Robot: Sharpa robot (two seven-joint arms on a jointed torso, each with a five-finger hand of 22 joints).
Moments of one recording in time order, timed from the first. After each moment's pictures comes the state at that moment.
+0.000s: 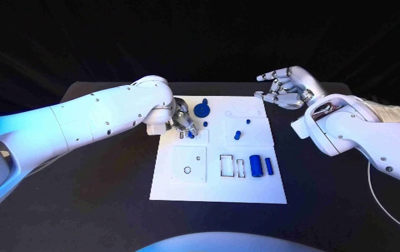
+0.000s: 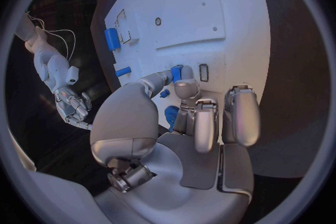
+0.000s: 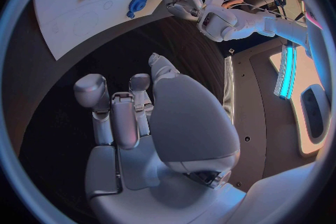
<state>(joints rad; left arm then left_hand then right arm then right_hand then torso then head) 1.28 -0.57 -0.03 1.28 -0.98 0.32 -0.67 1.04 -0.08 0.63 0.05 0.30 0.95 0.06 0.62 0.56 1.34 -0.03 1.03 0.89 1.47 -0.09 1.57 1.31 0.05 1.45 0.02 1.41 1.31 1.11 -0.93 0.12 1.64 -1.09 -0.56 -0.04 1.48 -0.13 0.09 0.25 0.33 0.90 0.17 0.06 0.07 1.17 0.07 0.94 0.98 1.47 0.00 1.40 1.31 0.11 1.21 0.11 1.19 0.95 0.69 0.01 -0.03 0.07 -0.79</state>
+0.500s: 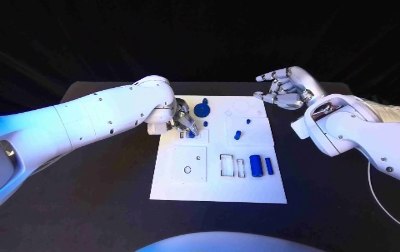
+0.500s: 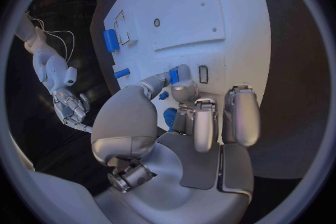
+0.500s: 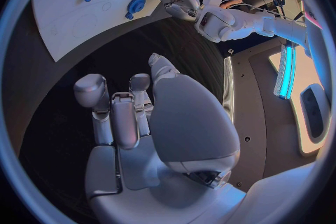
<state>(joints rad) 1.27 -0.56 -0.03 1.25 -0.98 0.34 -0.67 0.98 -0.07 0.58 0.04 0.30 1.00 0.03 0.63 0.57 1.37 -0.05 1.05 0.91 1.47 -0.10 1.57 1.31 0.05 1.45 0.02 1.41 1.31 1.11 -0.93 0.12 1.64 -1.09 -0.55 -0.04 1.48 -0.13 0.09 0.25 0.33 0.90 0.17 0.06 0.07 1.17 0.07 0.94 0.98 1.47 0.00 1.40 1.31 0.11 1.21 0.11 1.19 0.95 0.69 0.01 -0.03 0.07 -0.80</state>
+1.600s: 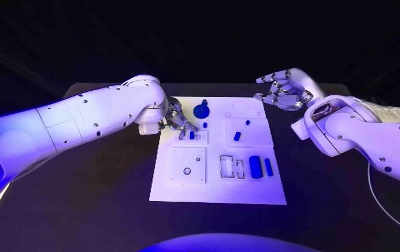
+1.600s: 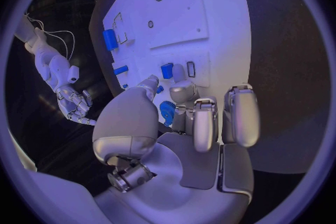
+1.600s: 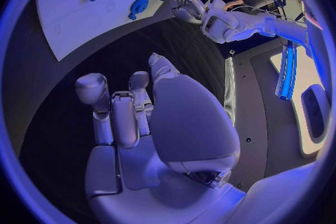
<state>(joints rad) 1.27 -0.63 -0.01 1.31 -1.00 0.32 -0.67 0.94 -0.09 0.16 0.25 0.09 1.04 0.00 0.62 0.57 1.37 -0.06 1.06 0.92 1.47 -0.10 1.57 1.31 0.05 1.46 0.01 1.41 1.31 1.11 -0.93 0.12 1.62 -1.09 -0.54 -0.05 1.48 -0.13 0.09 0.25 0.34 0.90 0.17 0.06 0.07 1.15 0.08 0.91 0.95 1.47 0.00 1.38 1.31 0.12 1.20 0.10 1.17 0.93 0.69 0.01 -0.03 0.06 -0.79</state>
